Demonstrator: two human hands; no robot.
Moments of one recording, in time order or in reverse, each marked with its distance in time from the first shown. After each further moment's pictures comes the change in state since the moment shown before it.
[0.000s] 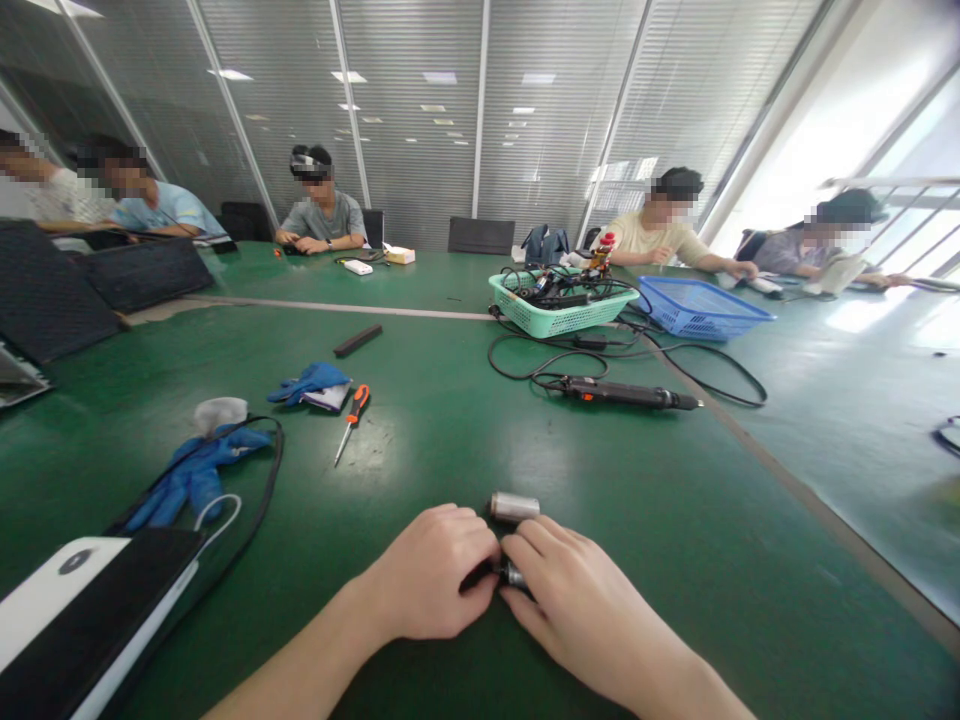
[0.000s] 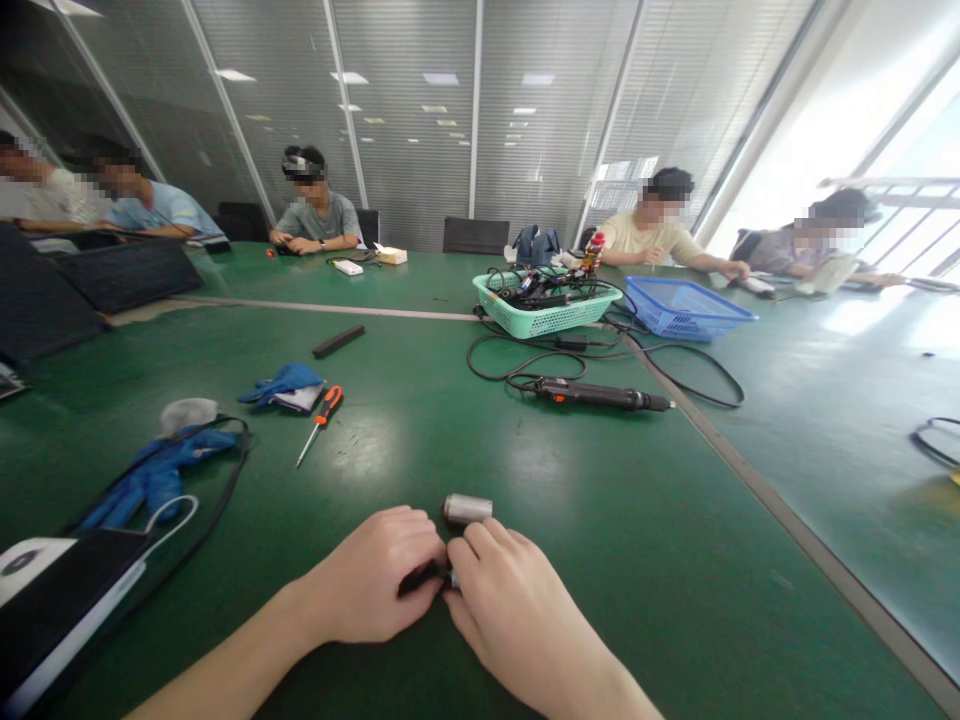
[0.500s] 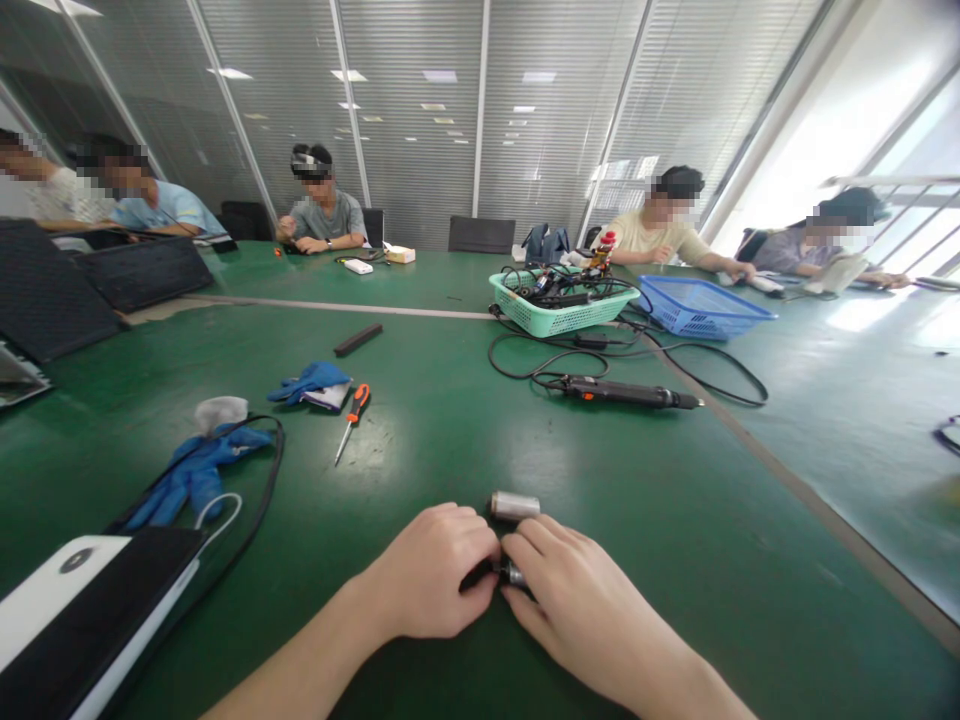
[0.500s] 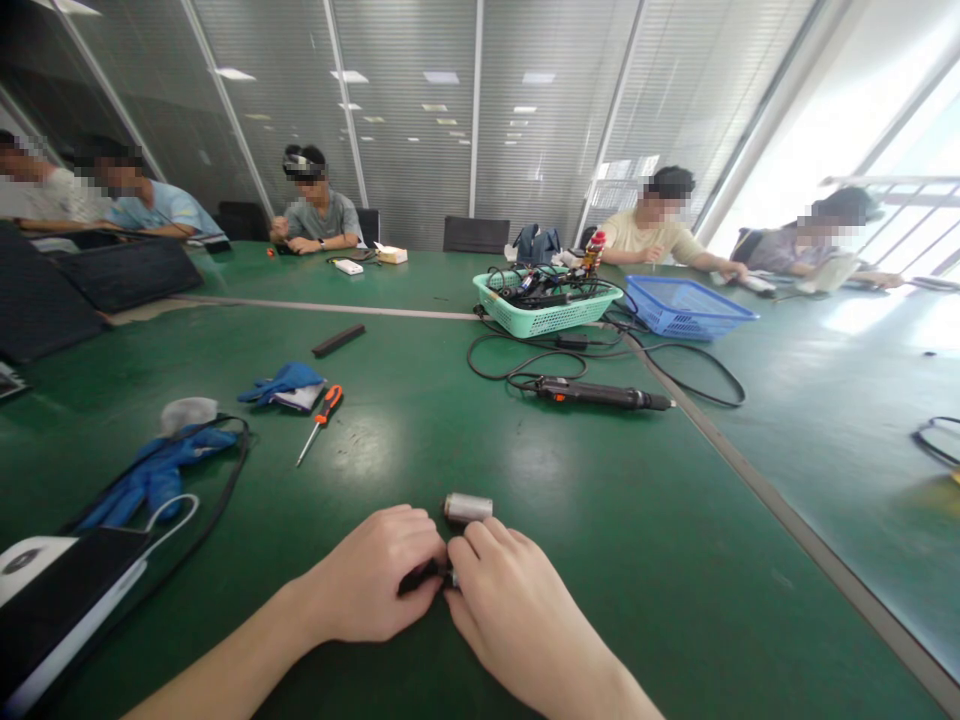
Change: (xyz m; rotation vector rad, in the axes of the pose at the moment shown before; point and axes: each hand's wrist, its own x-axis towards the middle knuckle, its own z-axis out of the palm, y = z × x) left_hand 0.000 0.000 -0.001 -0.001 -0.011 -0.004; right_hand 0.000 0.000 0.000 0.009 -0.017 0.004
